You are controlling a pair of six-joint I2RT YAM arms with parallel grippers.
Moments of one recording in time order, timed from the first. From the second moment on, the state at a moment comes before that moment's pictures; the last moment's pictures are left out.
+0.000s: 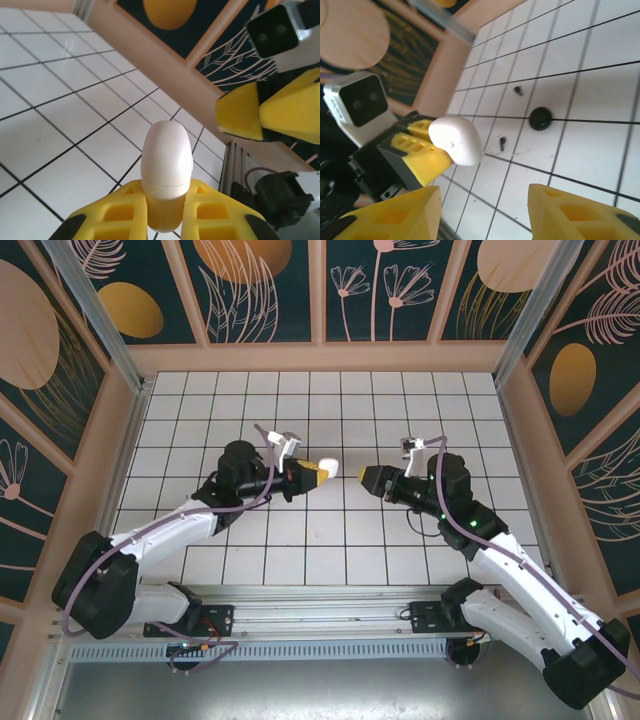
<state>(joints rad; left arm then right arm) -0.60 1.34 0.72 0.38 0.66 -0.47 0.56 0.82 0.70 -0.21 -0.32 0.77</state>
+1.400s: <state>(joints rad) -0.46 2.38 1.77 -0.18 0.36 -0.42 0.22 1.18 0.60 -0.27 -0.30 0.73</state>
